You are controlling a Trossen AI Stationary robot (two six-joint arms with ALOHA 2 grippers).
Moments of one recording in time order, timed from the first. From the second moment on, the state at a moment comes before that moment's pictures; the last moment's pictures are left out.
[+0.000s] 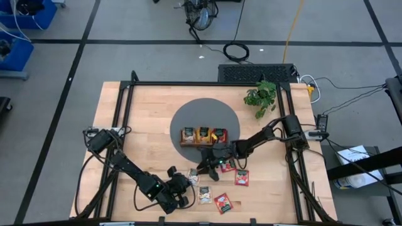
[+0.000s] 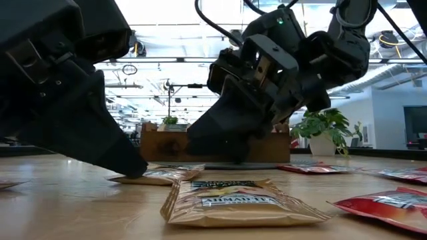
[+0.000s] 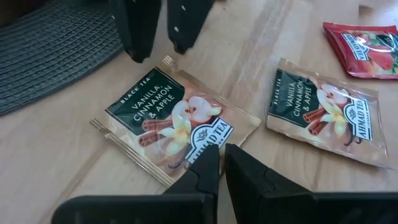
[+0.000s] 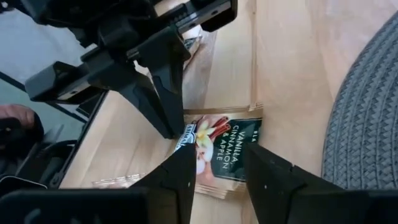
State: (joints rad) left arm -0.71 2.04 1.02 -0.08 -0.67 -1.02; right arm 0.19 2.09 0.82 0.73 -0.29 0.50
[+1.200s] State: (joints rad) left arm -0.65 2.13 1.03 0.13 -0.69 -0.89; right arm 0.29 1.98 0.82 0.55 -0.05 0.41
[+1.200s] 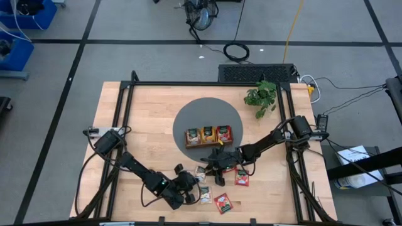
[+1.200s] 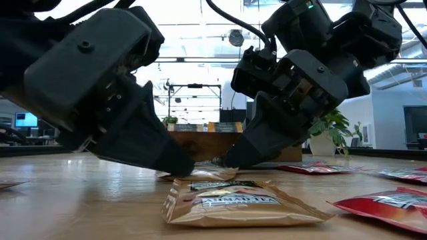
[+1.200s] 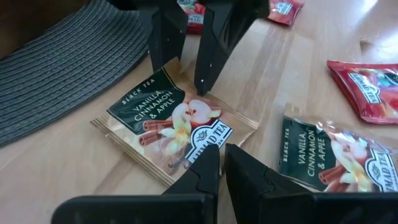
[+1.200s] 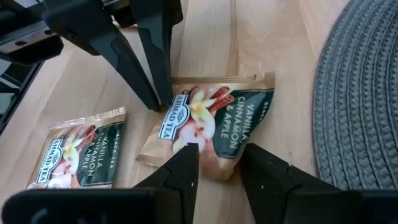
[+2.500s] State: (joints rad) left arm -0.85 1.95 1.02 0.04 -0.75 -0.63; right arm 0.22 1.64 0.82 0.47 0.18 -0.20
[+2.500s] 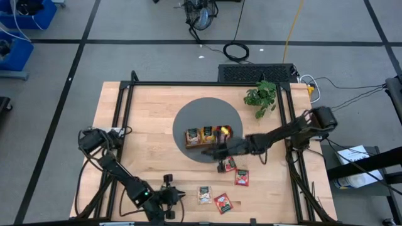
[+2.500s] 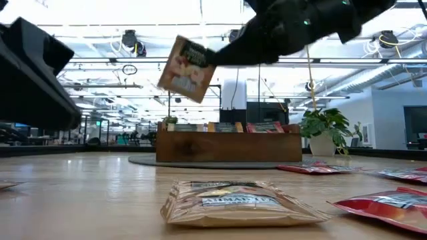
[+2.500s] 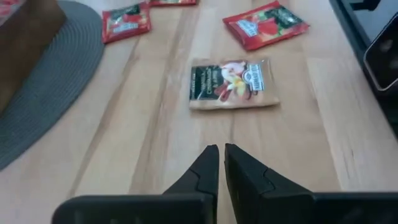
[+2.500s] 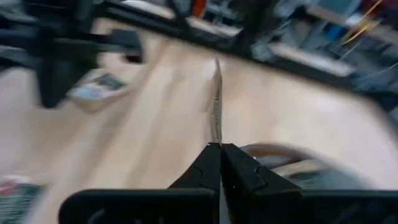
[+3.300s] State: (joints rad) left arm -0.79 1.94 1.02 -0.12 -0.76 -0.60; right arm -0.05 1.83 1.09 0.03 0.00 -0.25
